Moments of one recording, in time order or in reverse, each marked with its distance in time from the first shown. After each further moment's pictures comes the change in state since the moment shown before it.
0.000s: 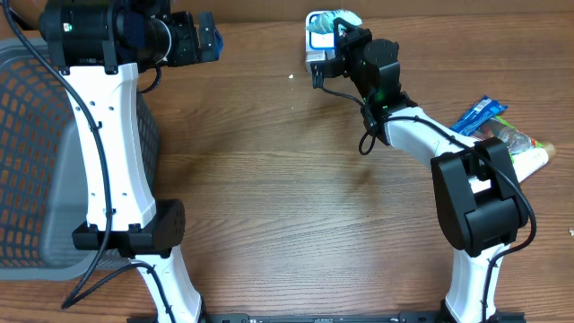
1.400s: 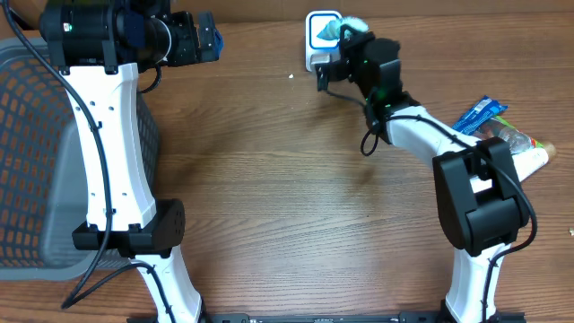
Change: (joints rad) left arm 0.000 0.000 0.000 0.000 0.000 0.000; right arm 0.006 0.002 0.002 -0.140 0.051 -0.009
